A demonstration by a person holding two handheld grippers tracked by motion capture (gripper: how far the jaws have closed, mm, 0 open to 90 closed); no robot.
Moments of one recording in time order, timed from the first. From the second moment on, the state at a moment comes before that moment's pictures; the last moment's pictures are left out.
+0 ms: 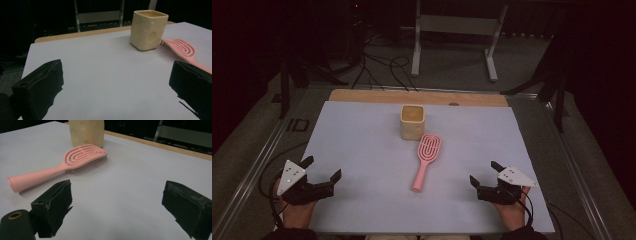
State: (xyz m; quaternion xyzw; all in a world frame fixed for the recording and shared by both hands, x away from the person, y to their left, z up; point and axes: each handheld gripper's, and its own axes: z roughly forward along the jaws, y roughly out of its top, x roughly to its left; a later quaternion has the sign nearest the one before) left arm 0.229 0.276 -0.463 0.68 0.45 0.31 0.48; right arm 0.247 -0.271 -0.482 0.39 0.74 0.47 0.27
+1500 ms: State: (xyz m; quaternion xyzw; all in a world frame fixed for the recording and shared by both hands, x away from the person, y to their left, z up) left arm 0.234 0.267 -0.473 0.70 0.46 0.31 0.46; right arm 0.262 -0.222 -0.472 0.36 0.77 0.48 0.23
